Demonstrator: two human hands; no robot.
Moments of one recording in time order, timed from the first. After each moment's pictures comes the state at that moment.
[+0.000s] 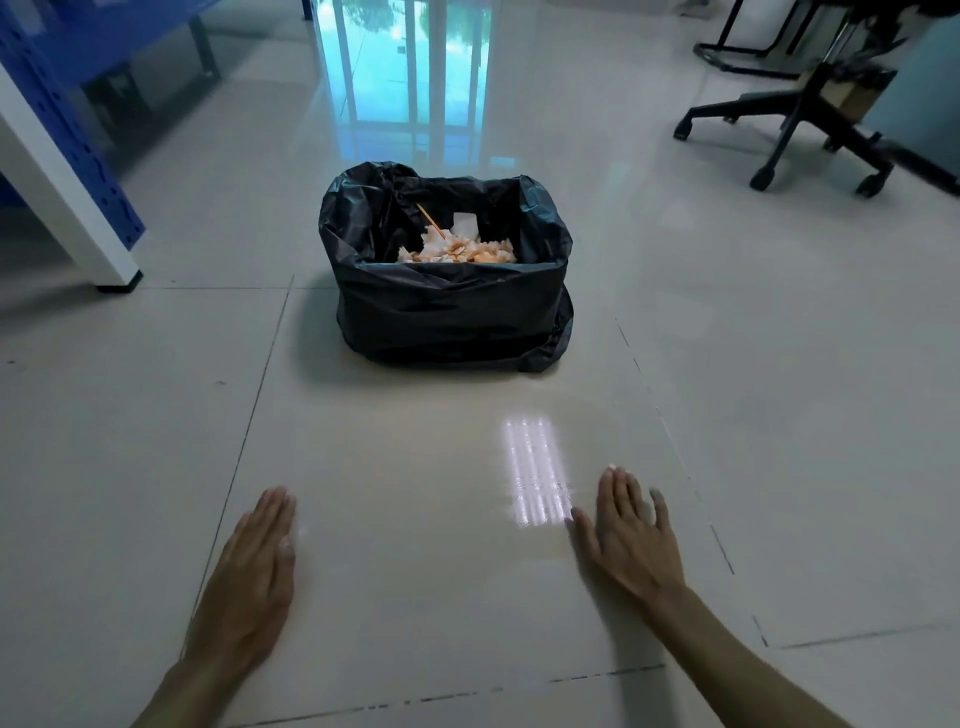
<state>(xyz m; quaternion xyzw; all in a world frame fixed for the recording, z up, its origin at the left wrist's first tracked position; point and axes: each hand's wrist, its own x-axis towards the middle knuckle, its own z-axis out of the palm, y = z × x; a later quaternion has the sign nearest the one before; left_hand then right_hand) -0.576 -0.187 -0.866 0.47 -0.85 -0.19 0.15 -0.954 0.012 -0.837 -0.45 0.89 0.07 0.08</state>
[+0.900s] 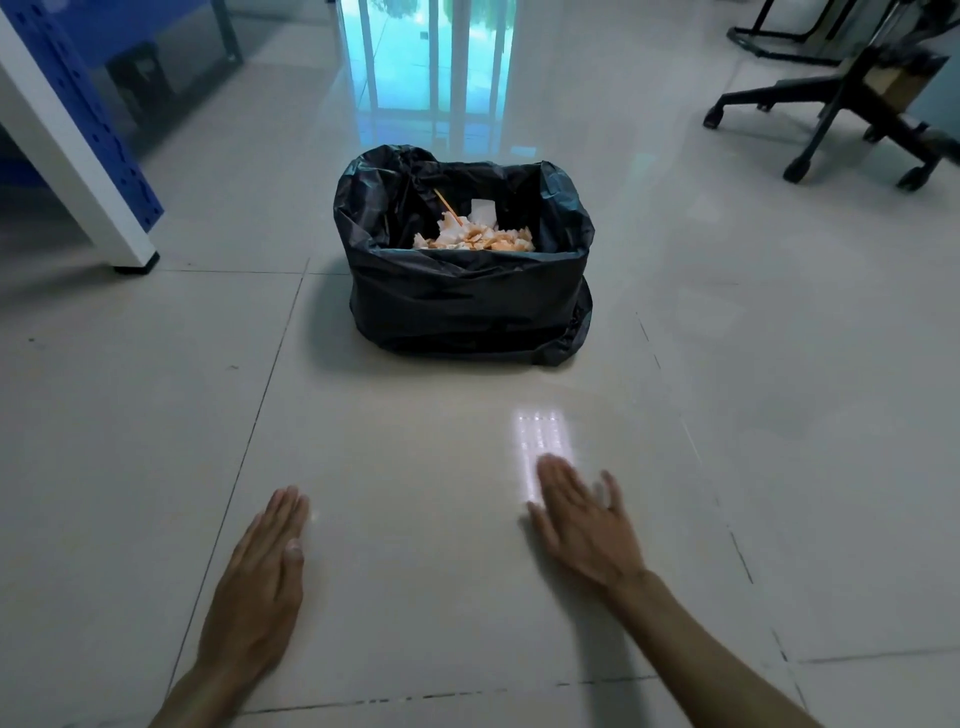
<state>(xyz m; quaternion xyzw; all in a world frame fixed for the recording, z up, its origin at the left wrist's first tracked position) -0.578 -0.167 -0.870 0.48 -0.84 -0.19 0.17 -0.925 -0.026 -0.834 -0.58 0.81 -0.02 0.10</state>
